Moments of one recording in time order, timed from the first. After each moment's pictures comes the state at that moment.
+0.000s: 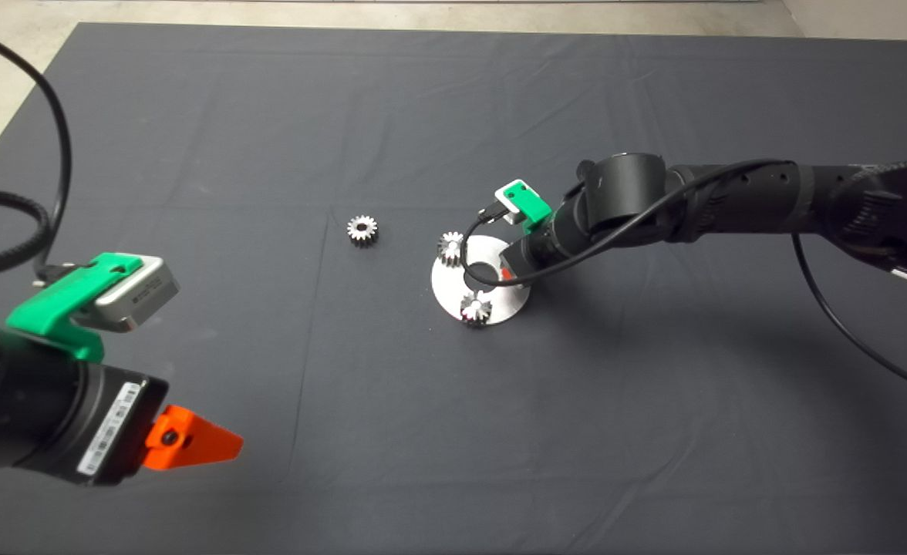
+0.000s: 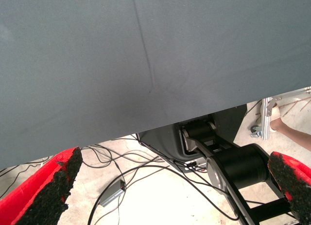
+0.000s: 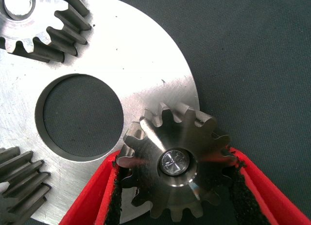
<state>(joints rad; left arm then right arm) -0.84 1.98 -0.35 -0.09 1.35 -1.43 0.26 2.69 -1.18 -0.72 -1.36 1.01</state>
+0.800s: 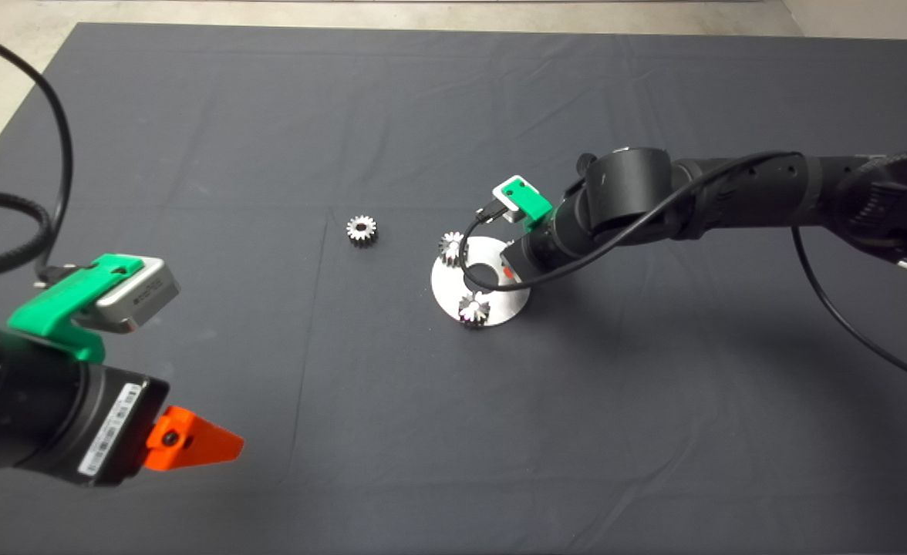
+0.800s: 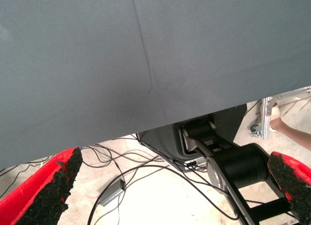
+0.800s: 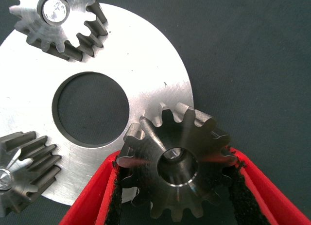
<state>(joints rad) -0.84 1.98 -0.35 -0.09 1.35 -1.43 0.30 2.70 -1.13 -0.71 -1.42 1.01</state>
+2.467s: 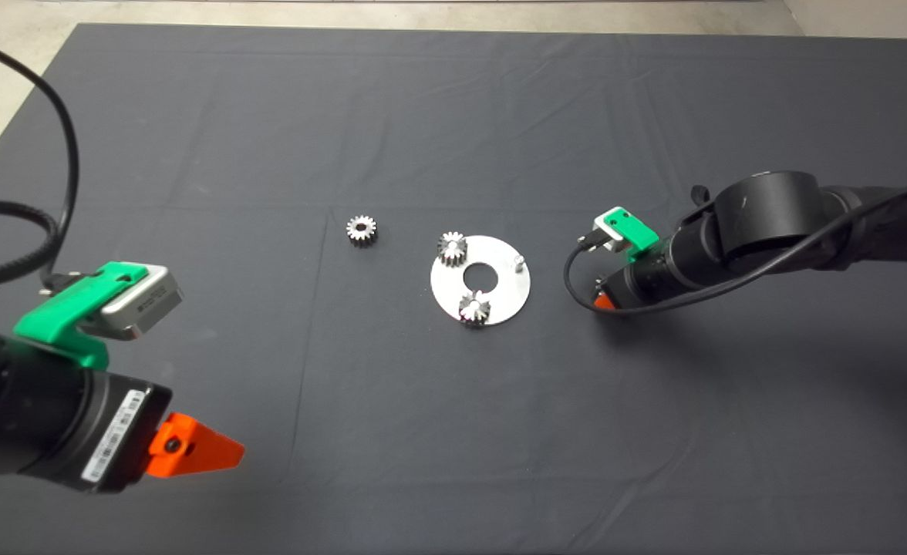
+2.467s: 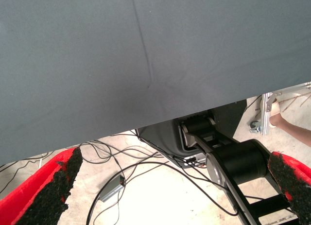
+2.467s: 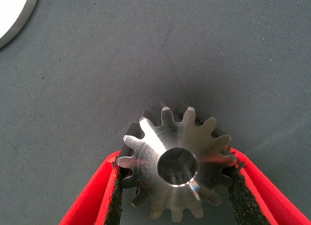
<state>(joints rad) -0.82 1.98 -0.34 -0.09 1.35 -1.43 0.27 2.38 -0.93 -0.63 -1.42 1.01</state>
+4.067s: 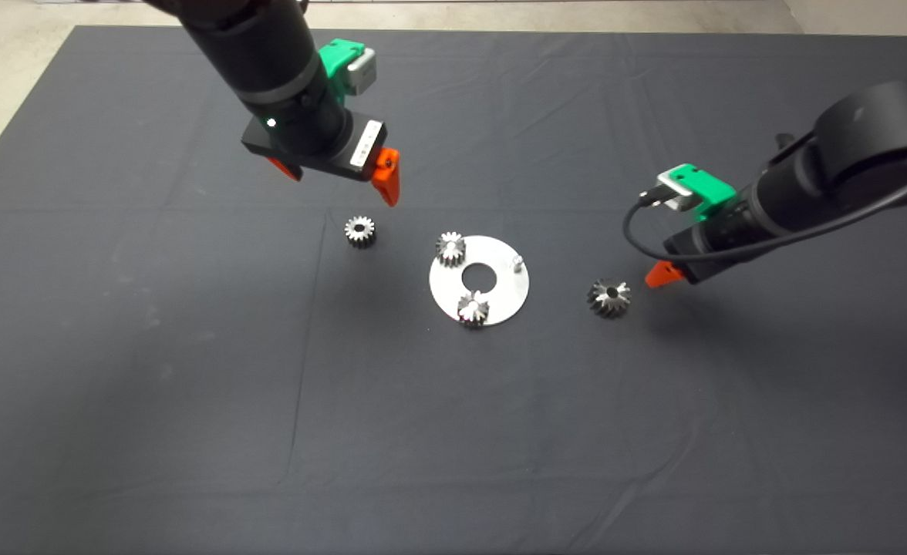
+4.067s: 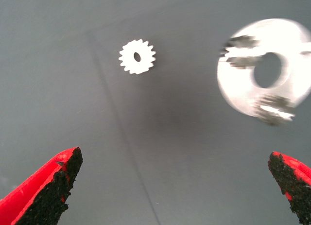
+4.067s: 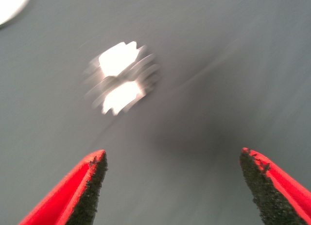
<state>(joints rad) -0.73 2.52 -1.06 0.19 1.44 -1.20 0.49 2.26 -0.87 -0.26 -1.46 1.02</state>
